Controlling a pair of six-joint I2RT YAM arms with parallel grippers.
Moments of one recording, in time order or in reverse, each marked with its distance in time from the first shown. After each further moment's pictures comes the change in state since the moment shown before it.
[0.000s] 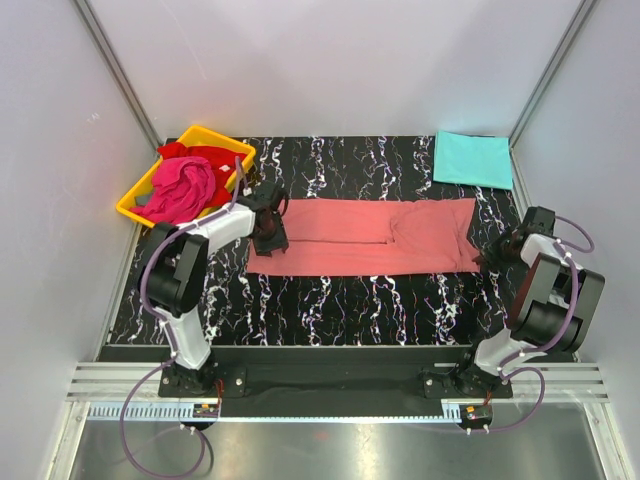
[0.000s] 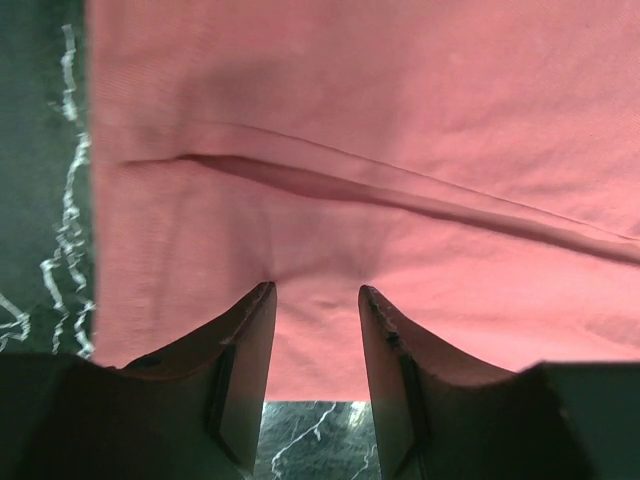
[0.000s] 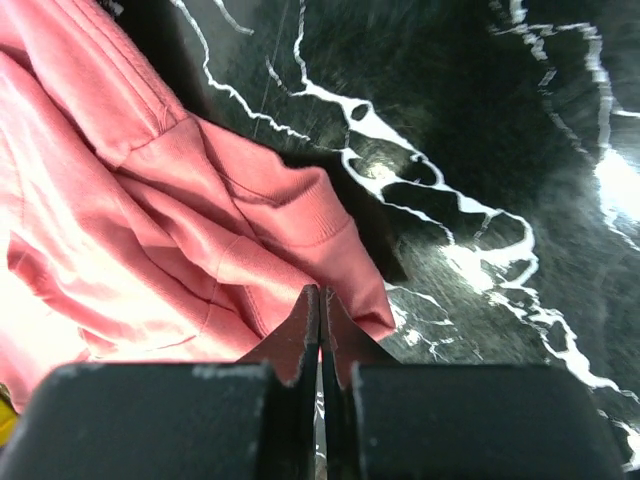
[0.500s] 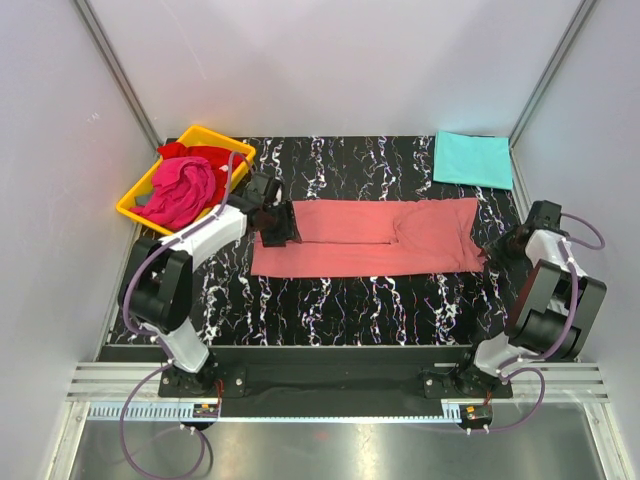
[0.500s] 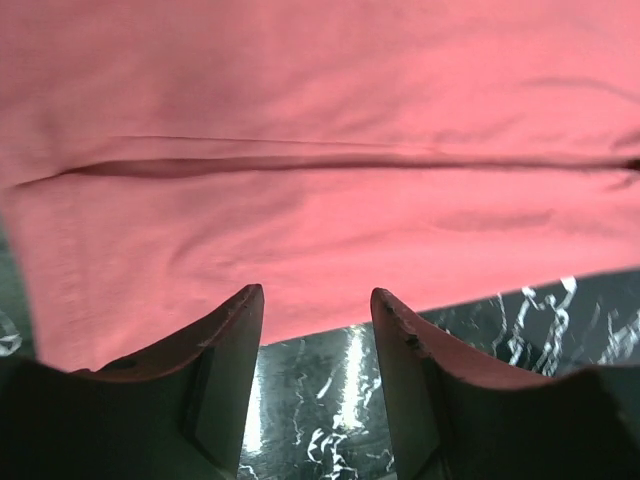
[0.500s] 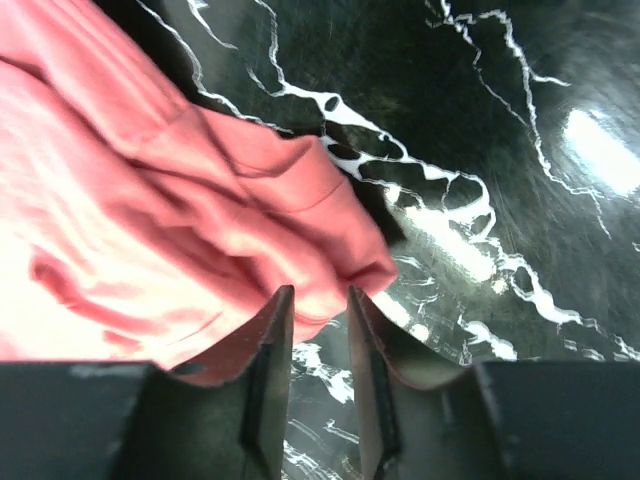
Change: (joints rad) left arm -0.005 -0.139 -0.013 0.063 0.226 0.077; right arm -0.006 -0.039 0.063 -0.123 0.070 0.060
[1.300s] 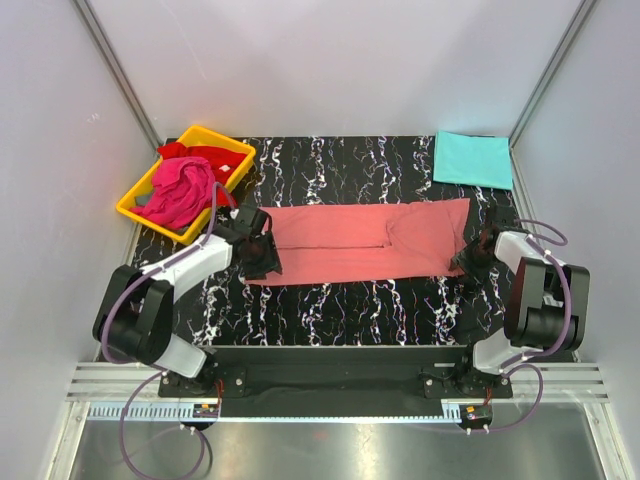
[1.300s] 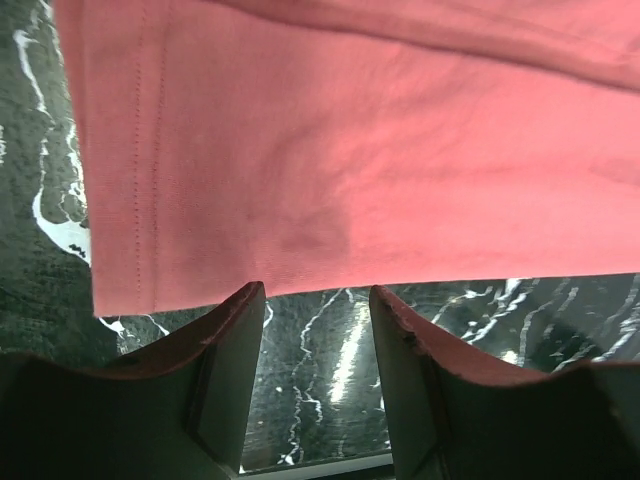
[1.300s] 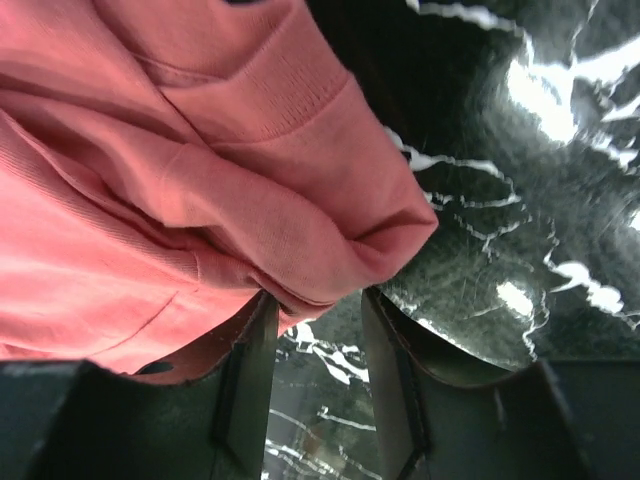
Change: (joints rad) left arm -0.004 -0.196 -0.307 -0.024 -0.096 -0.090; right arm 0.251 0.020 -0.086 -0.029 0.145 0.149
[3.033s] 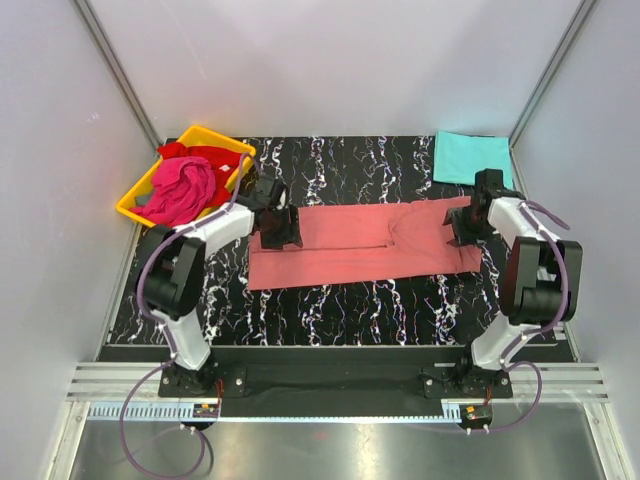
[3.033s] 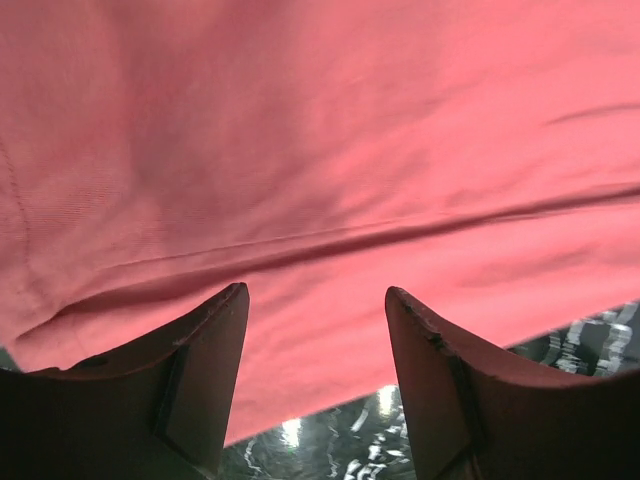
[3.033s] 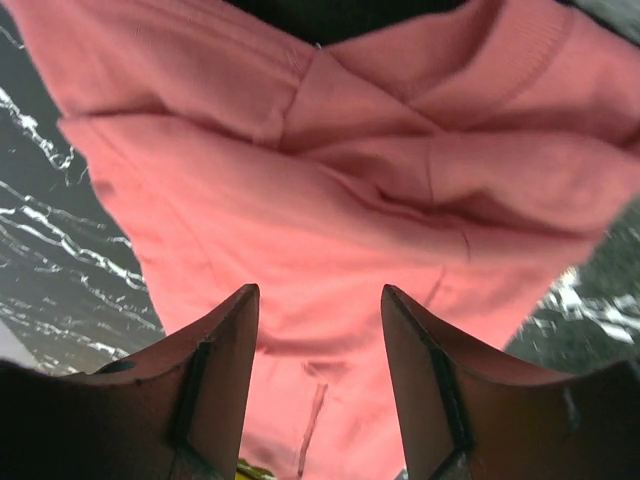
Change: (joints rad) left arm 0.010 0.272 0.320 0.073 0.094 0.181; right arm 0.100 0.139 0.350 -0.143 0.068 0.604
